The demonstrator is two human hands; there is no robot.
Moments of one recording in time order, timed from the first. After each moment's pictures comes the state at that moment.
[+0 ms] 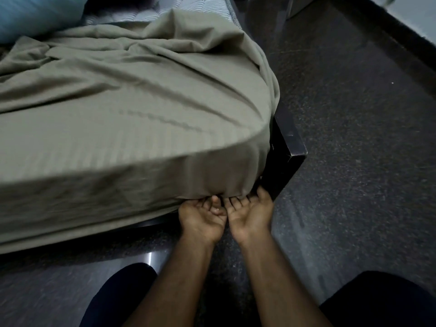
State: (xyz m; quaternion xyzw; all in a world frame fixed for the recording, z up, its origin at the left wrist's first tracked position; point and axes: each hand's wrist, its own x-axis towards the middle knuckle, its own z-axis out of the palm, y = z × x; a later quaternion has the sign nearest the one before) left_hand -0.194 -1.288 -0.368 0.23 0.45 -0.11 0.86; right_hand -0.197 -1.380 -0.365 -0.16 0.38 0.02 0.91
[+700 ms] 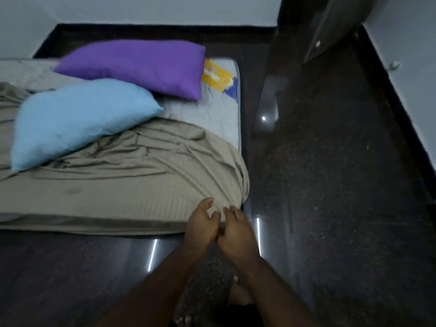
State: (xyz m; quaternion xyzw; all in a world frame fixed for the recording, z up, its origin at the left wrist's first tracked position) left_hand -0.181 -1.313 0.031 0.85 0.22 -0.15 0.46; right_hand -0.198 -1.427 0.042 -0.93 -0.02 0.20 0.31
